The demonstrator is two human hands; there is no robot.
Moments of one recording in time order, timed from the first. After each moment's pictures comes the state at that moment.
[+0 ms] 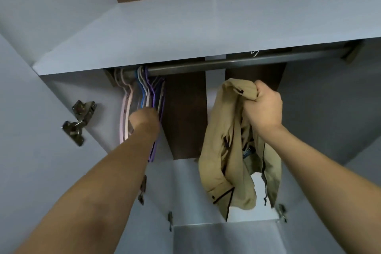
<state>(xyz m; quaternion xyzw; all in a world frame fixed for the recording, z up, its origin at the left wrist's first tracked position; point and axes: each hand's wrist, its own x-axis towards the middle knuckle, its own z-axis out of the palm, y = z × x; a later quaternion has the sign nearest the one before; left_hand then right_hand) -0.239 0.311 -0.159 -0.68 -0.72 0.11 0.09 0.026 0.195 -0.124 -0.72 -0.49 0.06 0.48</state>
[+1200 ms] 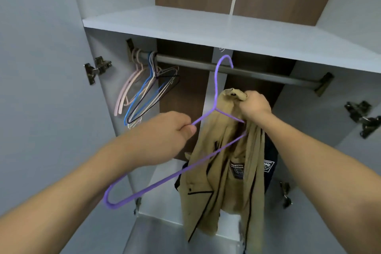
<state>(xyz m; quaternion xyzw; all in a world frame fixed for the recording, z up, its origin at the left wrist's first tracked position) -0.158 0.003 -0.046 -0.78 -0.54 -0.19 -0.25 0.110 0.177 -0.108 -0.74 -0.61 0.09 0.25</state>
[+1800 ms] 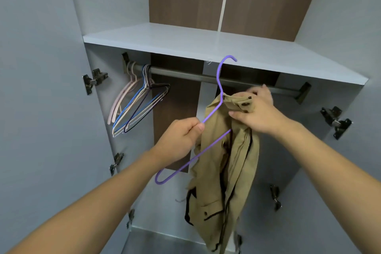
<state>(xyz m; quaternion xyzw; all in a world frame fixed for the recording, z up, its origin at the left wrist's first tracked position) -0.116 0.050 -0.116 -0.77 -0.39 -0.42 -0.28 0.132 0.094 -0.052 -0.58 -0.78 0.04 0.22</state>
